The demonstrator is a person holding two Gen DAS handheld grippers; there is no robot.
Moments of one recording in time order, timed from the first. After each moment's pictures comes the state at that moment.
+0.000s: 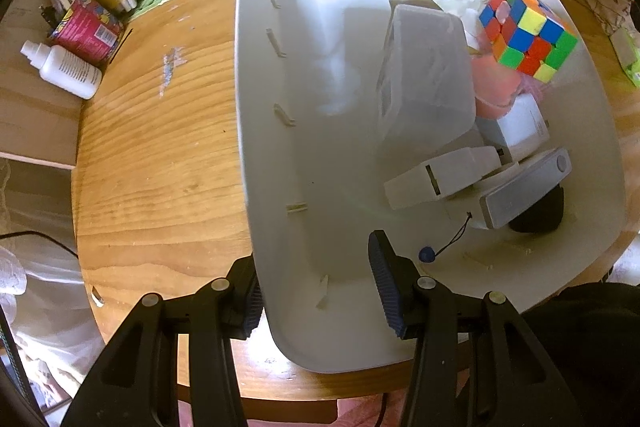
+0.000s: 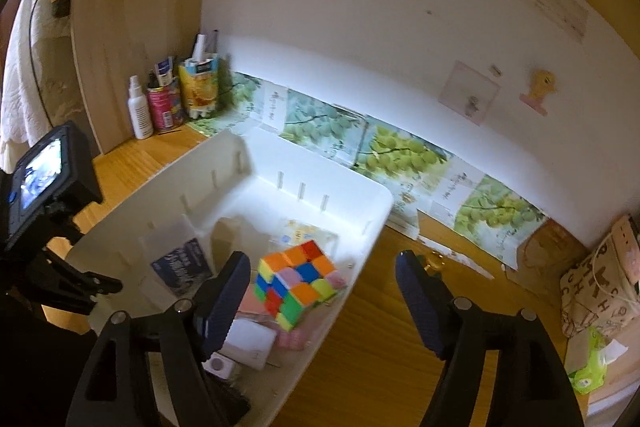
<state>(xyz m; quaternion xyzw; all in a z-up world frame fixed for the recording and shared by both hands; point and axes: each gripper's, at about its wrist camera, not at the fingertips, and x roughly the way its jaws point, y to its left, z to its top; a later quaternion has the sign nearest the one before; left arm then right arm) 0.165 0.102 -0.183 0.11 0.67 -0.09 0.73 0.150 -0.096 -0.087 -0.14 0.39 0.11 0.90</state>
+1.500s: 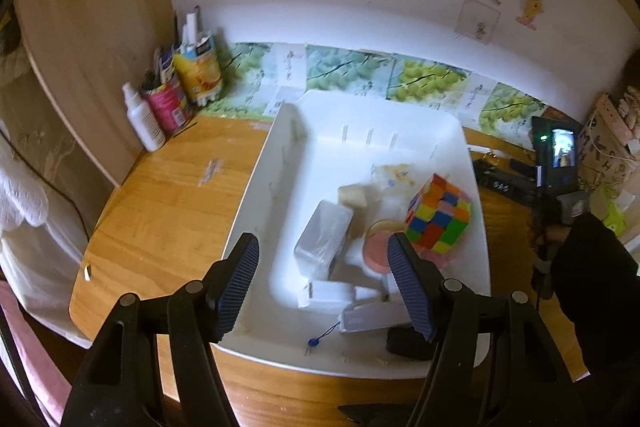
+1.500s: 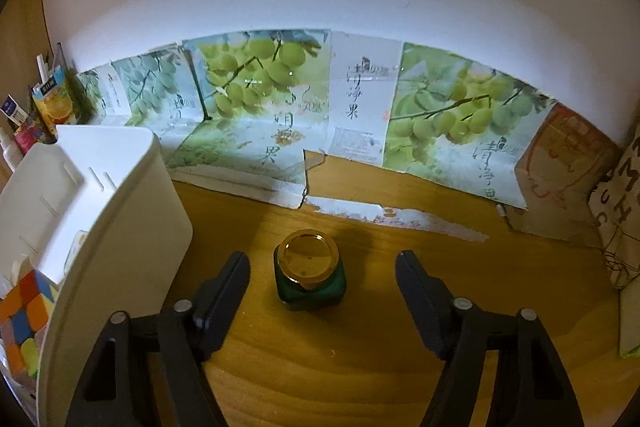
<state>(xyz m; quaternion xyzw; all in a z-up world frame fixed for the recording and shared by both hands) 0.128 0.059 -0.068 -0.02 0.47 -0.01 0.88 0.268 -0.224 -0.225 -0.02 0.45 0.02 0.89</state>
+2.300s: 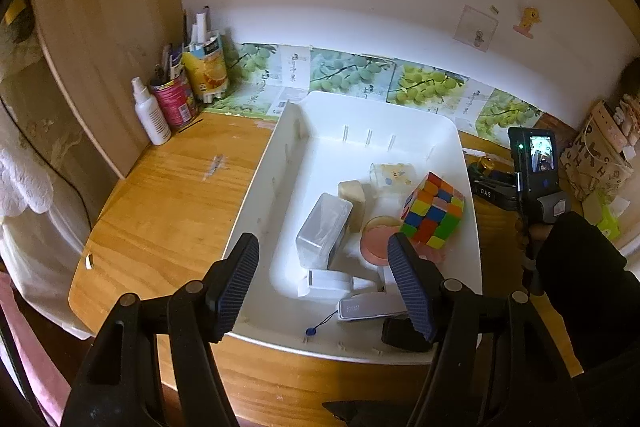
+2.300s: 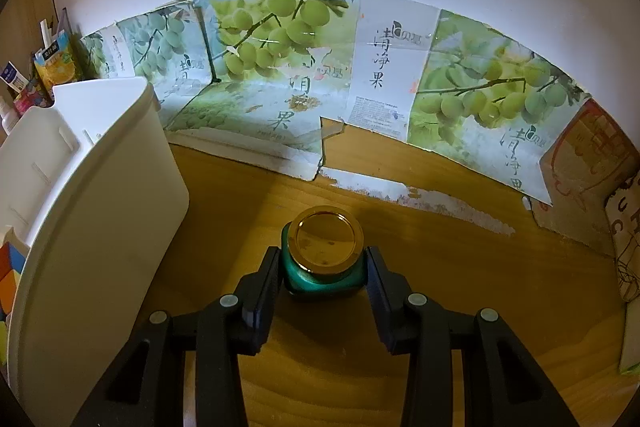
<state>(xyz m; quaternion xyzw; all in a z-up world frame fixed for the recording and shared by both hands) 0.109 0.064 -0.061 -0.04 0.46 0.01 0.89 0.276 -0.215 -0.239 -0.05 0.49 0.04 0.87</state>
